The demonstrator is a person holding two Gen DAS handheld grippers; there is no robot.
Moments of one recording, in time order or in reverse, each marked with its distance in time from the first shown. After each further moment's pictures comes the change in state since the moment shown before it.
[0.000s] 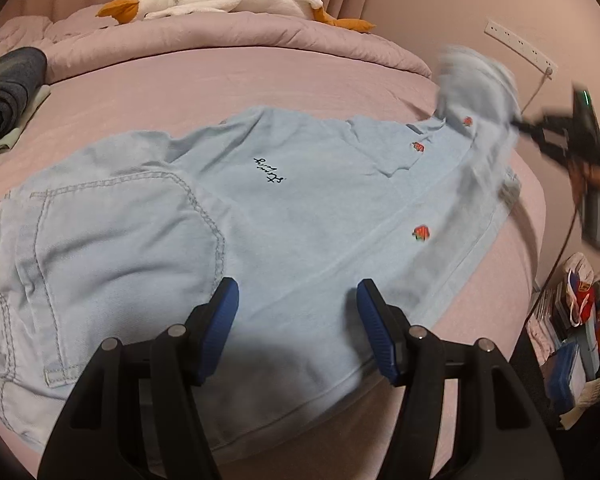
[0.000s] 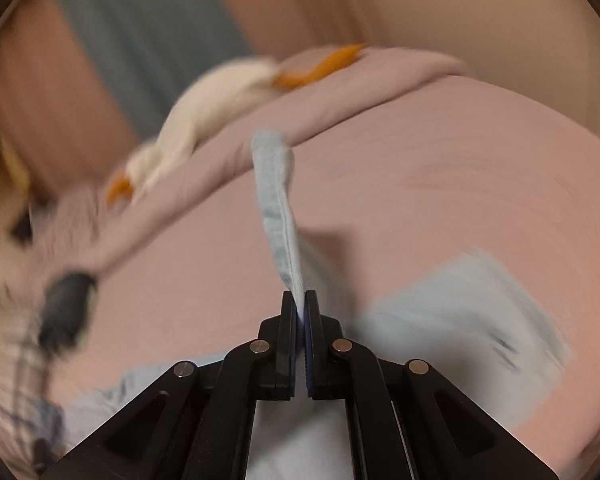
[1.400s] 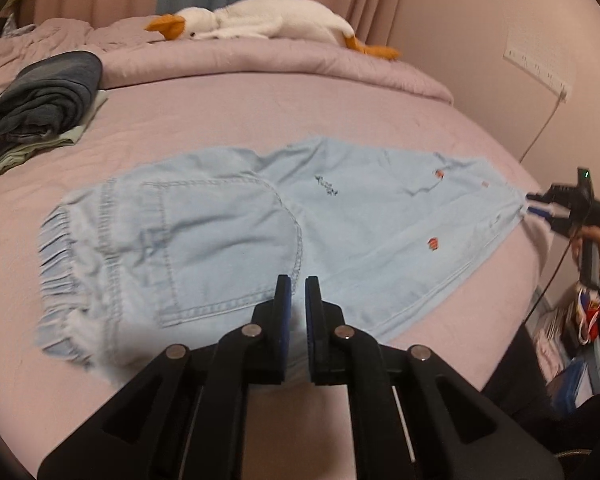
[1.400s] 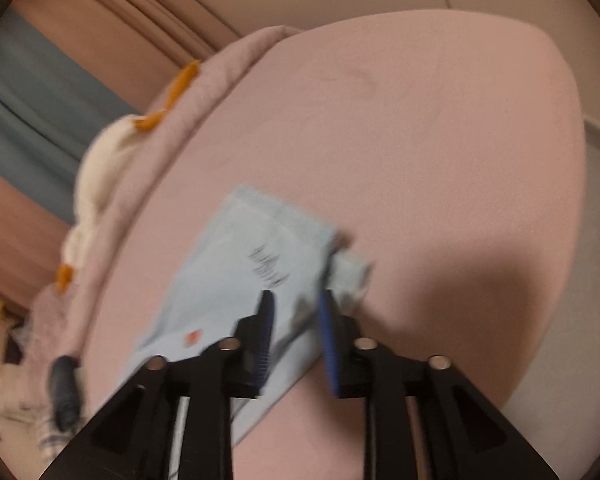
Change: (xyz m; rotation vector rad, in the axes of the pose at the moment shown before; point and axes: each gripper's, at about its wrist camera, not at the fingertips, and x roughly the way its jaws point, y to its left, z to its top) left arm -0.067 0.030 -0.018 -0.058 -0.092 0.091; right arm -0.037 -0.119 -0.062 0.384 0.032 -0.108
